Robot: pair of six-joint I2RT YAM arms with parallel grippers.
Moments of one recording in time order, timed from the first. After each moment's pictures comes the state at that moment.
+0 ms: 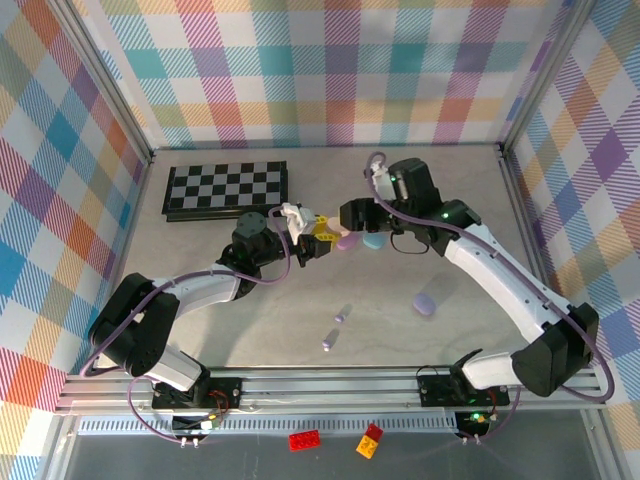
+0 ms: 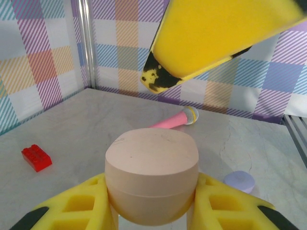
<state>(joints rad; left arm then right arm) -0.56 1.50 0.70 0.77 0.65 0.02 0.54 1.35 1.30 -0.60 -0.34 0.45</state>
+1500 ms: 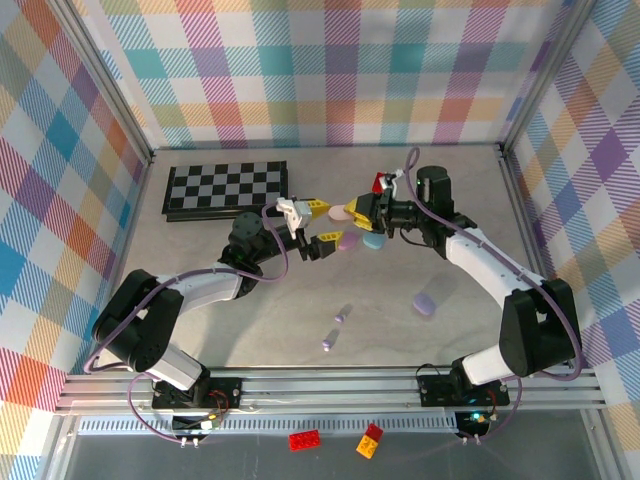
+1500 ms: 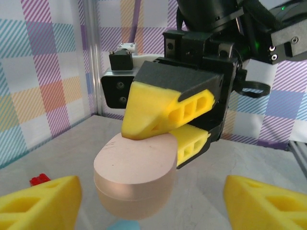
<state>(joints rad) -0.56 1.53 0.70 0.93 0.64 -0.05 0.32 1.45 1.00 0.04 -0.95 1.12</state>
